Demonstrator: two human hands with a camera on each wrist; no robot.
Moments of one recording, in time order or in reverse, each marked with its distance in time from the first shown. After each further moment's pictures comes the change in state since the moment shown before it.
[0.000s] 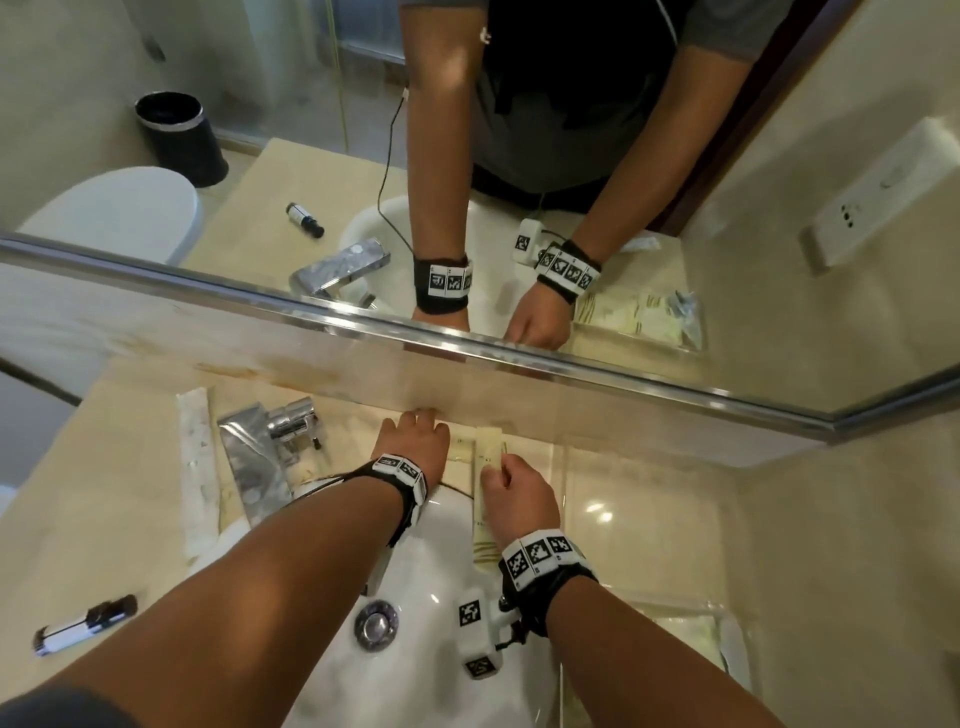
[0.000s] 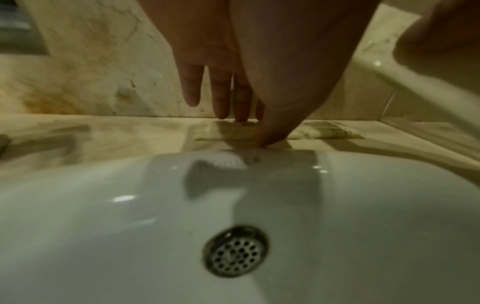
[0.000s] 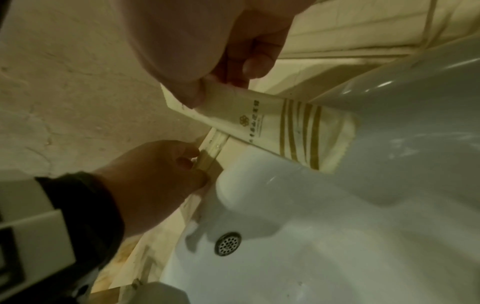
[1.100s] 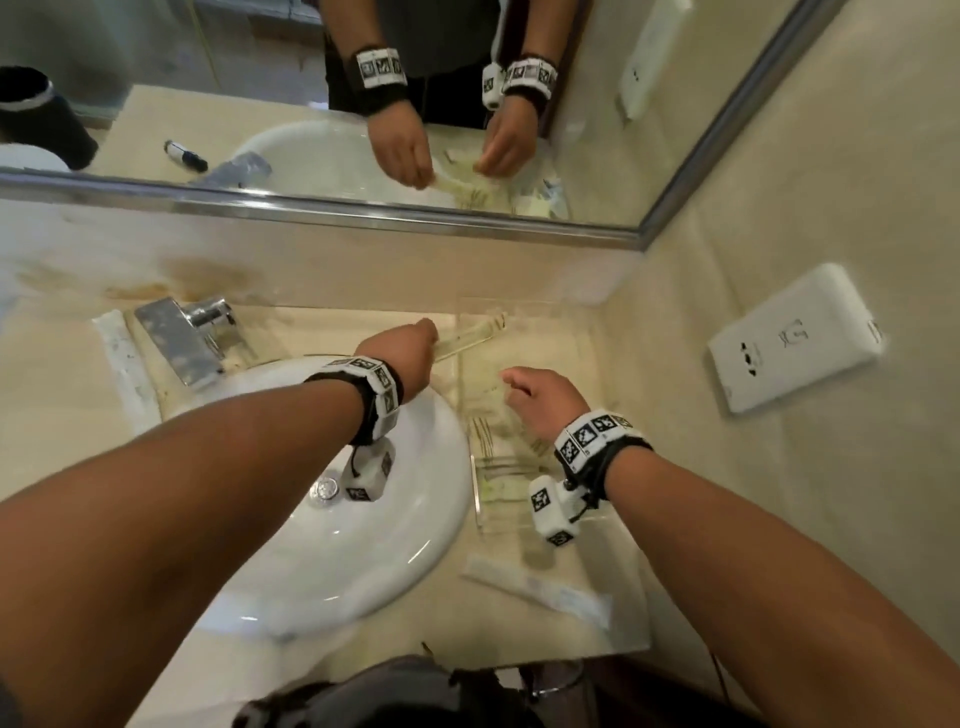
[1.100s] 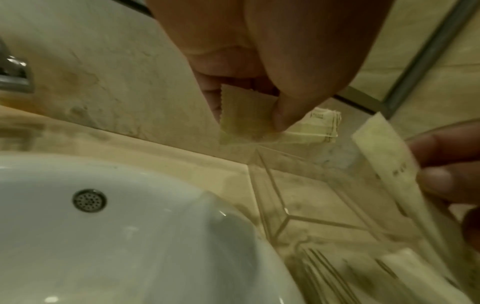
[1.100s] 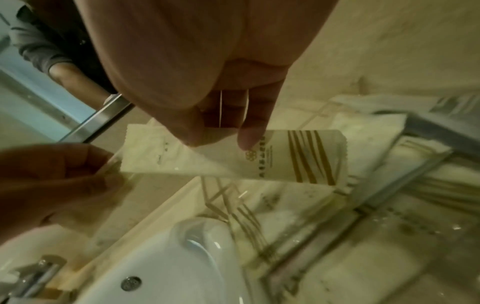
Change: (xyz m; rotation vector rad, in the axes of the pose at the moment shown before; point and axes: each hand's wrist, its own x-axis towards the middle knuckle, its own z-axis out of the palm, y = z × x) left_hand -0.131 0.109 -0.072 -0.310 0.117 0.181; right_hand -0.118 0.114 -0.139 -0.120 -0.107 -0.157
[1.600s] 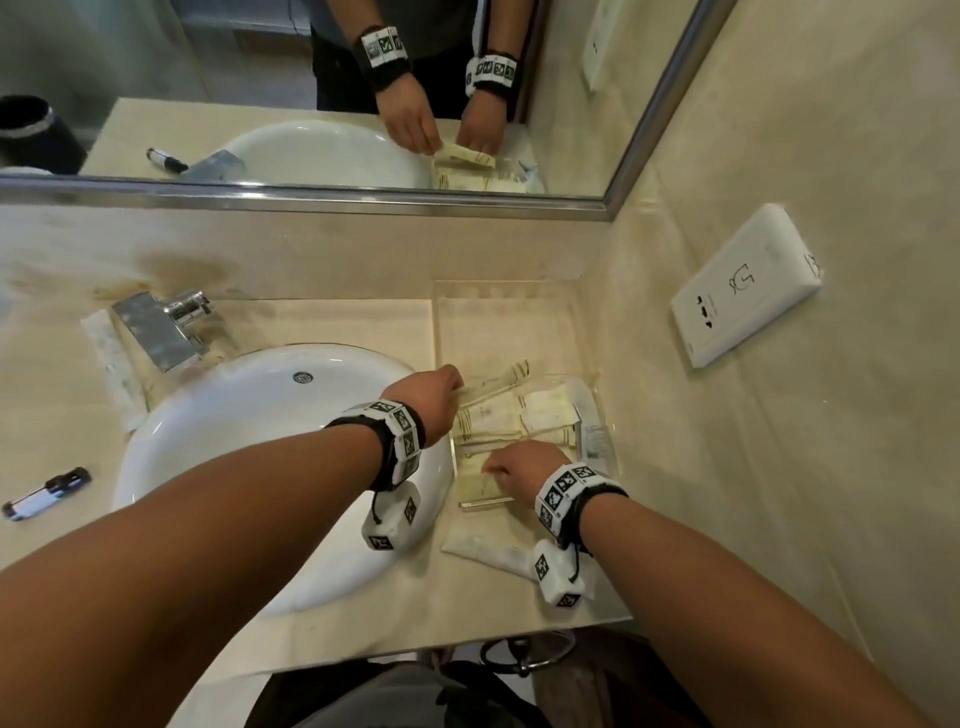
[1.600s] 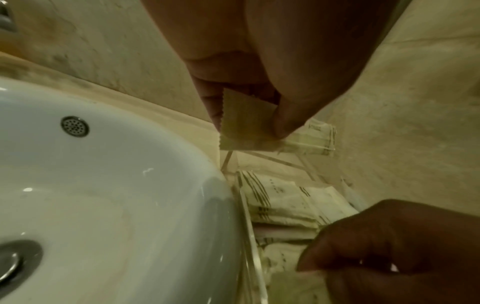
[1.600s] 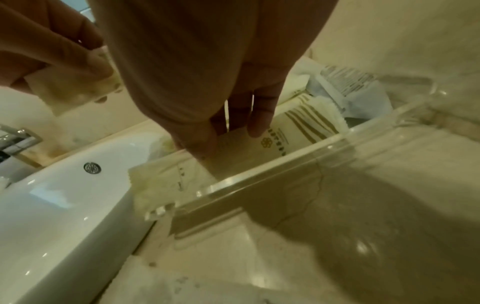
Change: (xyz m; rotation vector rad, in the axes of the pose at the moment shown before) left_hand -0.052 0.063 0.058 -0.084 -0.127 0.022; right_hand -0.054 0.067 0.060 -0.541 -0.363 -0.092
